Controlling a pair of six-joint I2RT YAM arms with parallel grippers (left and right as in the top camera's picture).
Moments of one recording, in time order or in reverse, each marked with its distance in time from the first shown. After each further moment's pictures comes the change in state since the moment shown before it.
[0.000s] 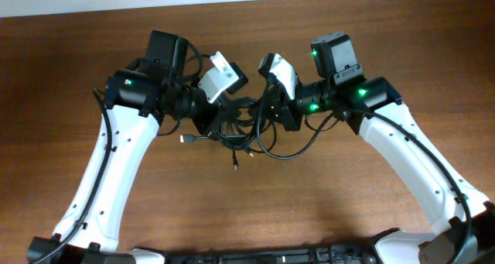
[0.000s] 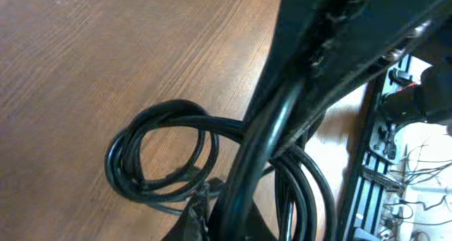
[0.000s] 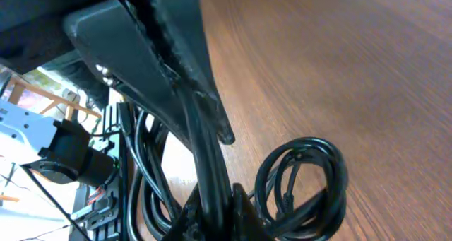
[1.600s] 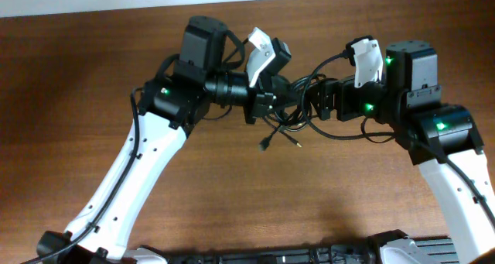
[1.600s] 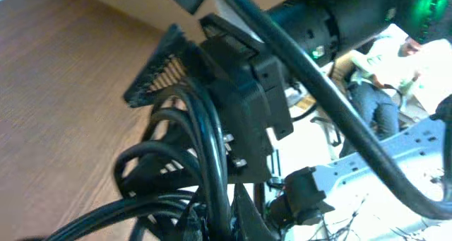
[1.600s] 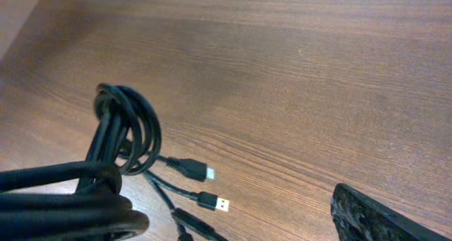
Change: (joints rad) left arm -0.197 0.000 -0.002 0.543 0.405 -0.455; right arm -0.198 -0.300 0.007 -0.210 0.573 0.400
